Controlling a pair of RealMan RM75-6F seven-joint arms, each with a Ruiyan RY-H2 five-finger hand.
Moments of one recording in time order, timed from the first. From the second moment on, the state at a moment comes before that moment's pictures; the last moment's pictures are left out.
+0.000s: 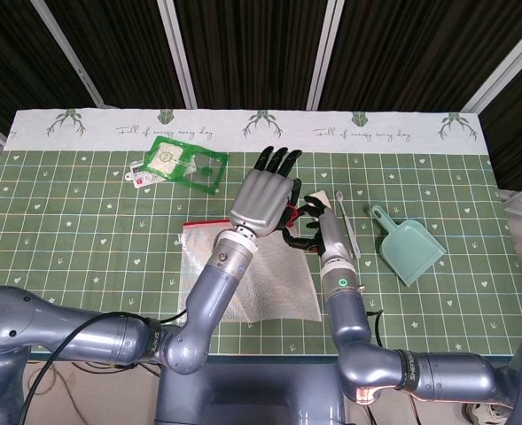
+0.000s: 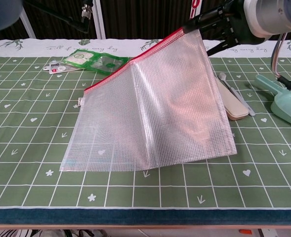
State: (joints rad) left arm -1.38 -1.58 -0.52 -1.76 0.37 1.26 0.88; right arm 0.91 -1.55 0.71 -2.04 -0.06 1.46 -0.24
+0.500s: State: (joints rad) left arm -1.39 -1.56 -0.51 -1.77 0.37 1.27 0.87; right arm 0.89 -1.55 0.72 -2.05 -0.06 1.46 -0.25
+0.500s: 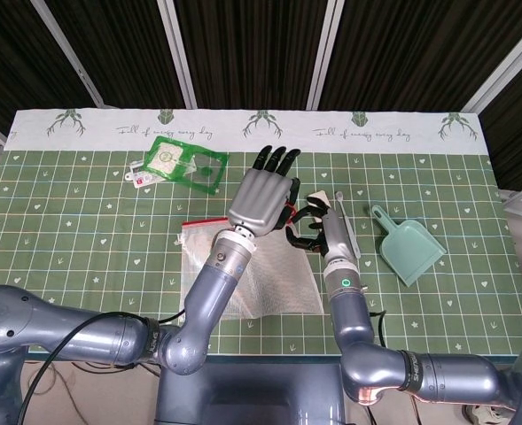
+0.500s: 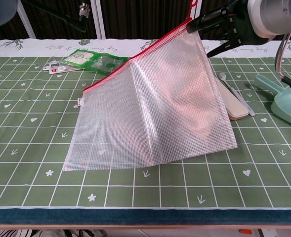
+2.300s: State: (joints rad) left arm -1.20 -1.44 -0.36 -1.78 0.43 1.23 0.74; right arm 0.87 -1.44 0.88 -2.11 0.01 1.47 -0.20
